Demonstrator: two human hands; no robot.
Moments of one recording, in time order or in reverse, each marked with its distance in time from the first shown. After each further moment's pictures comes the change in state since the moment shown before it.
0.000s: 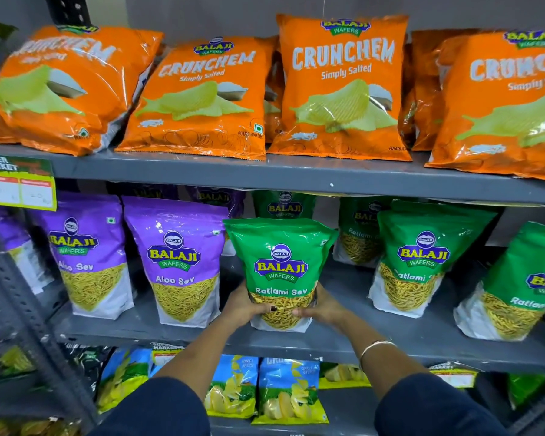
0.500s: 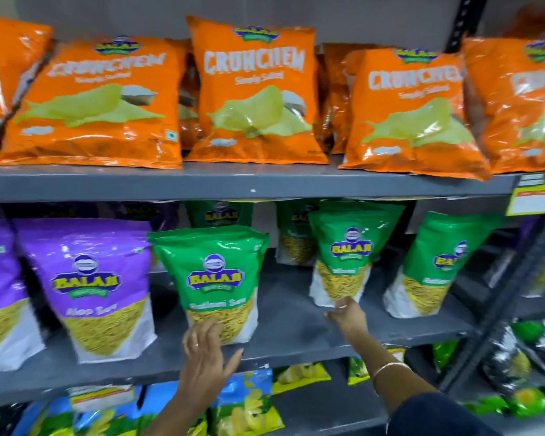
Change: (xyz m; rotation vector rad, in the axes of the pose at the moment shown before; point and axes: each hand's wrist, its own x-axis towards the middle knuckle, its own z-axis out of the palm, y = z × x) left_hand -0.062 -0.021 0.063 0.602 0.563 0.768; right_hand -0.063 0.065 -0.101 -0.120 0.753 0.181
